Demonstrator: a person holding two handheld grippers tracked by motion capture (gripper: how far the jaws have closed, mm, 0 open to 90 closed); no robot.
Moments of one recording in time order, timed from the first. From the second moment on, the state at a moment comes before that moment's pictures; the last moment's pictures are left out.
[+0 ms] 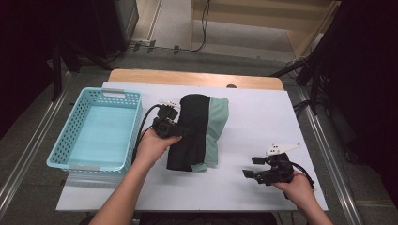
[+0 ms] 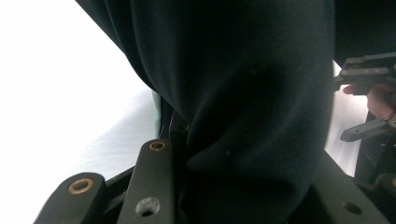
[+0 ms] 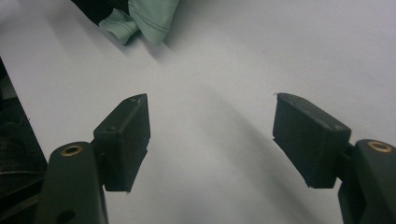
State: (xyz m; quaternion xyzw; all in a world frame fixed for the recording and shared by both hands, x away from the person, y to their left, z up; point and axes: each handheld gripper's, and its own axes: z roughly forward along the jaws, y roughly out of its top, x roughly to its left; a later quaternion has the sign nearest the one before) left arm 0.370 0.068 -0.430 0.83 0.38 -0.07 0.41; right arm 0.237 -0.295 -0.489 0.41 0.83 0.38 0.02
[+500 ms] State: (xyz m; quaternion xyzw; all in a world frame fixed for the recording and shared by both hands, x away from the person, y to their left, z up) left arm 0.371 0.085 -0.414 0.82 0.40 -0.08 0.41; right arm 0.226 -0.292 -0.483 0.41 0.83 0.38 0.03
